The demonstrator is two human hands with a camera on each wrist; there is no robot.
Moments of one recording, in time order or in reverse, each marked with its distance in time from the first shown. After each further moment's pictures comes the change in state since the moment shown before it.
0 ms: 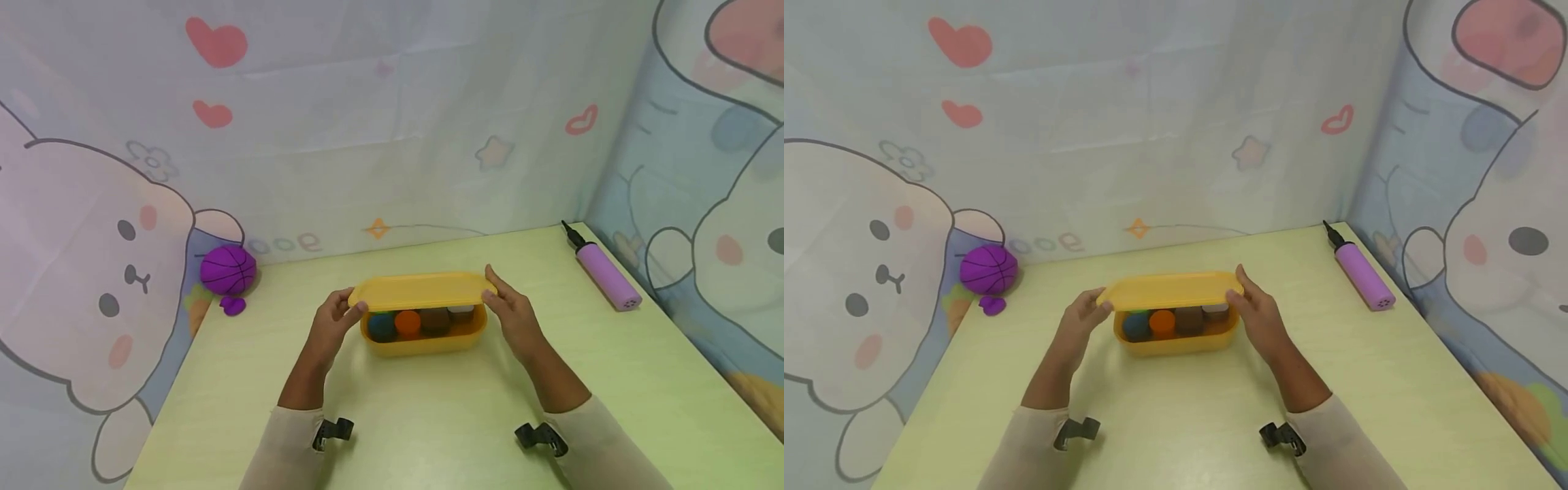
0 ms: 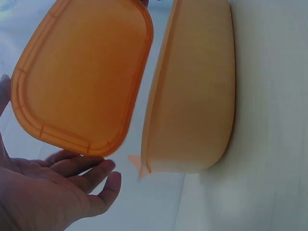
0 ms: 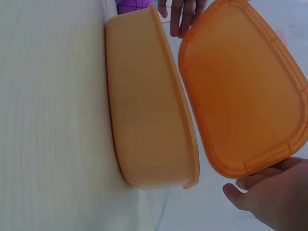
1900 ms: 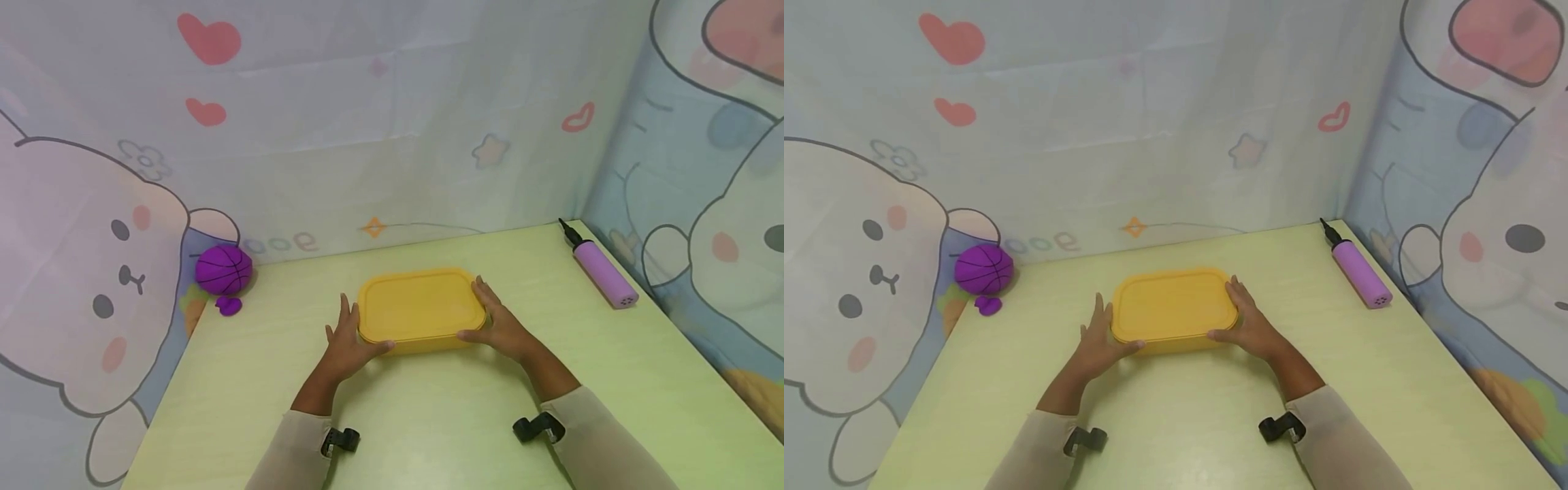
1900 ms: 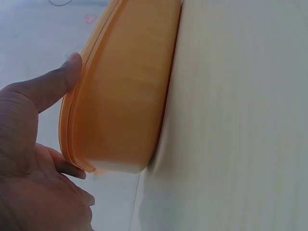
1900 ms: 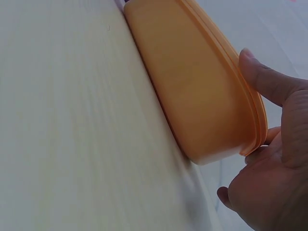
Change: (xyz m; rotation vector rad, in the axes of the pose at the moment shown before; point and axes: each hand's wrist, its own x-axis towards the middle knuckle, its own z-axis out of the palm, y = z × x) left_hand -0.001 -0.049 0.018 0.467 -0.088 -0.079; right_hand 0.017 0.063 -0.006 -0.247 -0.213 0.083
